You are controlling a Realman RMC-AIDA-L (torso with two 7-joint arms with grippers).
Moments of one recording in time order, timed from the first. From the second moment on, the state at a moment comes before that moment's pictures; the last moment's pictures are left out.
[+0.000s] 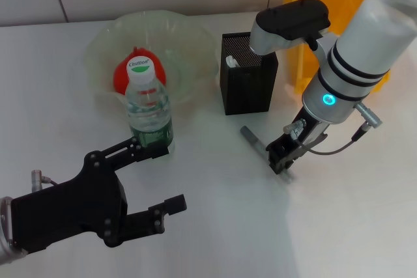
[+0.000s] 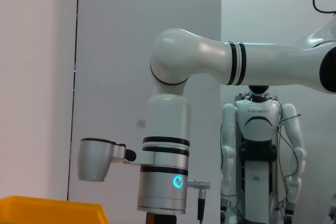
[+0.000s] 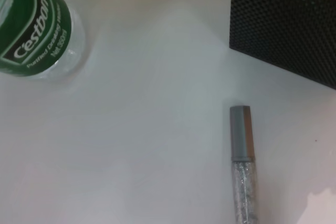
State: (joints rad) left arm -0.32 -2.01 1.38 0.44 1.19 1.74 -0.82; right arm 0.86 2.09 -1.44 -0.89 -2.62 -1.47 2.96
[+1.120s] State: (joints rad) left arm -0.32 -2.03 1.35 0.45 1.18 1.78 -0.84; right arm 0.62 2.08 -1.48 -1.80 -2.92 -1.91 2.60
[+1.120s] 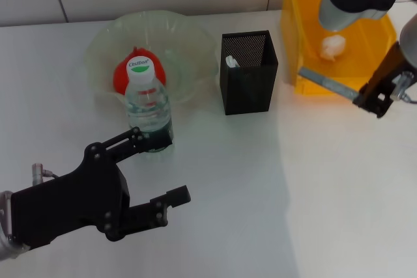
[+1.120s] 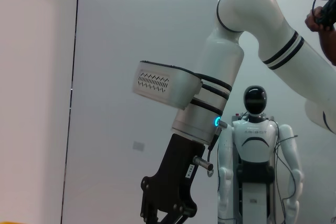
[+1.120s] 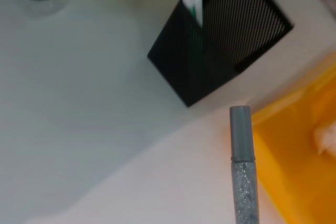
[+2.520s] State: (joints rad) left arm -0.30 -2.06 1.32 0.46 1.19 1.76 -0.82; right arm 0.54 2.06 -1.47 -1.89 -2.93 -1.42 1.62
